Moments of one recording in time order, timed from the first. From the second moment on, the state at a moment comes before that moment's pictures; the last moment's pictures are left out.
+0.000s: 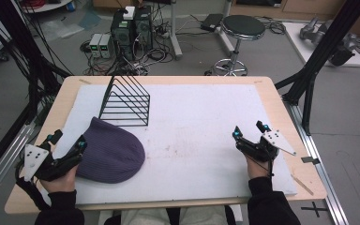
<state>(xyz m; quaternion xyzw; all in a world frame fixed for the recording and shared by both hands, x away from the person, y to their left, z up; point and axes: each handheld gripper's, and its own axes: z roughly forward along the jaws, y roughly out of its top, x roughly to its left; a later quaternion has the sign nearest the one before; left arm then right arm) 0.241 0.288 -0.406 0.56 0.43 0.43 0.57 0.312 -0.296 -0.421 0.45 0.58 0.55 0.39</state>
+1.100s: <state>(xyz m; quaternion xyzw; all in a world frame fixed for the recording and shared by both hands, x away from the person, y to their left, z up) 0.263 0.251 -0.405 0.72 0.34 0.29 0.53 0.313 -0.295 -0.422 0.45 0.59 0.55 0.38</state>
